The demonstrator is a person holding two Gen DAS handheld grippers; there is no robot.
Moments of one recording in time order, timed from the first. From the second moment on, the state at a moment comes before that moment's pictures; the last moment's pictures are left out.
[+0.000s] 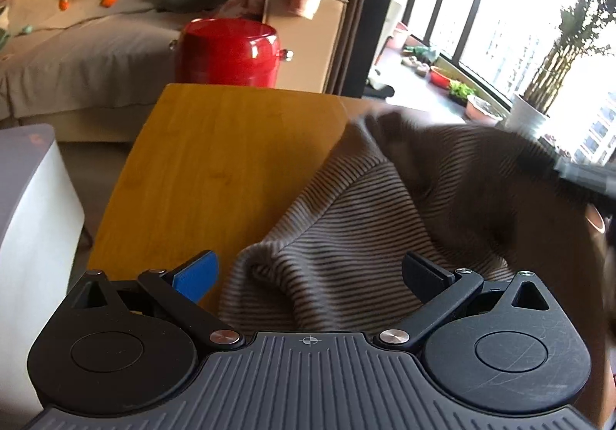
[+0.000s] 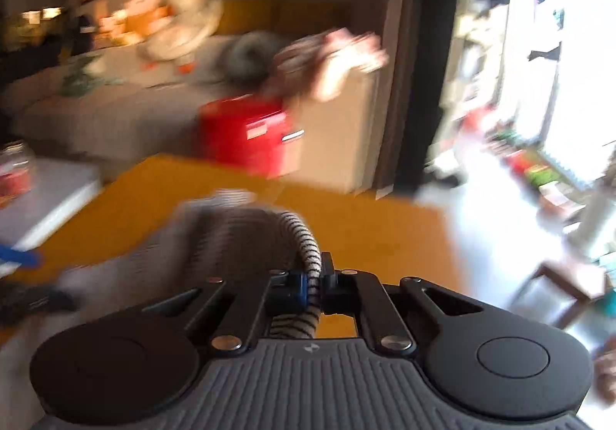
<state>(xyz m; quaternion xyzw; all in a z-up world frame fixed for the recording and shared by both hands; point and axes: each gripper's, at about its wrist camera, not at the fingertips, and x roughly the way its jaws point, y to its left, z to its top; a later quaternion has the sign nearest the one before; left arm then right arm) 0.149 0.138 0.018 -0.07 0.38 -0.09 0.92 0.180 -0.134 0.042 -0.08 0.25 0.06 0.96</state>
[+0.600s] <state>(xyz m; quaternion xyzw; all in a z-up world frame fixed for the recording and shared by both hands) 0.175 0.004 -0.006 0.16 0.33 -0.19 0.91 0.205 -0.176 -0.037 -0.03 0.30 0.02 0.95</state>
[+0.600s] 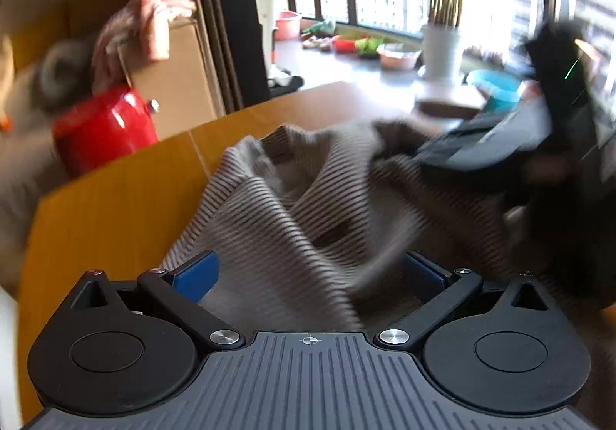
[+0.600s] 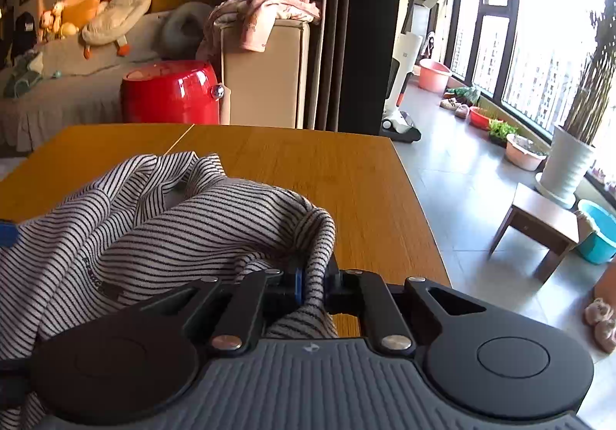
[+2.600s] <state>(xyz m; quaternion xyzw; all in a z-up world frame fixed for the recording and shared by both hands) 0.249 0.142 0.016 0.01 0.30 -0.02 0.95 0.207 -0.132 -0.001 -0.06 0.30 0.12 0.94</state>
